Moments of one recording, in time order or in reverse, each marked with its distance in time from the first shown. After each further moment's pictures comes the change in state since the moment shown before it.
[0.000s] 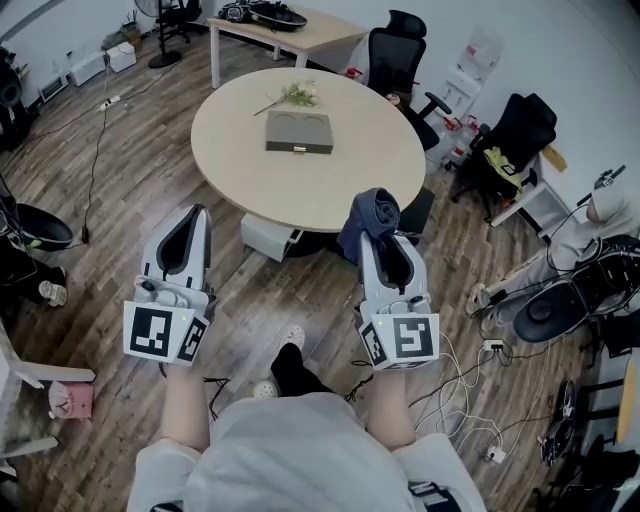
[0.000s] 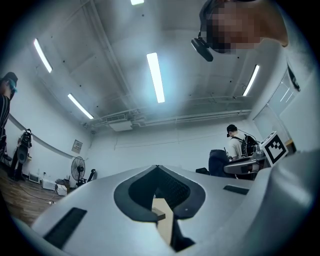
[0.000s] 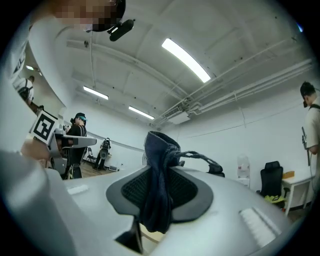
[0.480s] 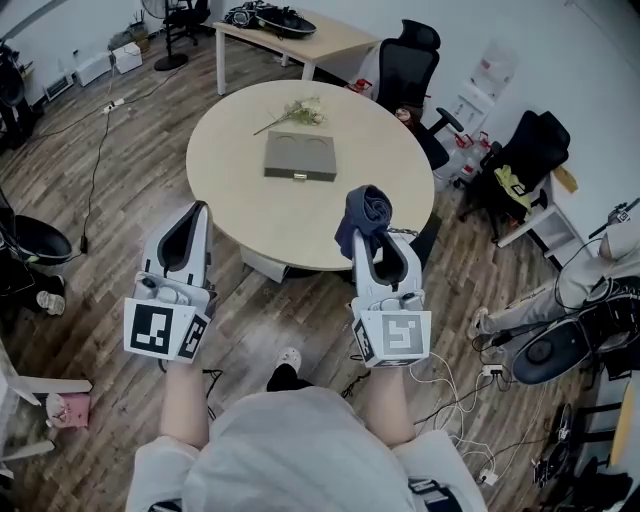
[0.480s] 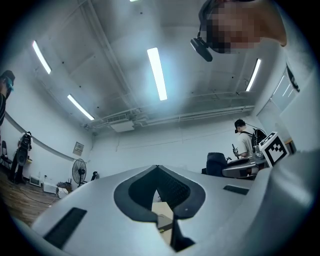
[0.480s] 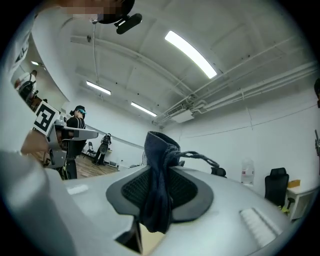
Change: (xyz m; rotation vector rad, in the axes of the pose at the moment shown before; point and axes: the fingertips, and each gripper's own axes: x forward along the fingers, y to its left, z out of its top) left arm 0.107 0.034 -0.022 0.022 -0.011 0.033; right arm 0.115 -0.046 -0.023 -0.057 0.010 0.035
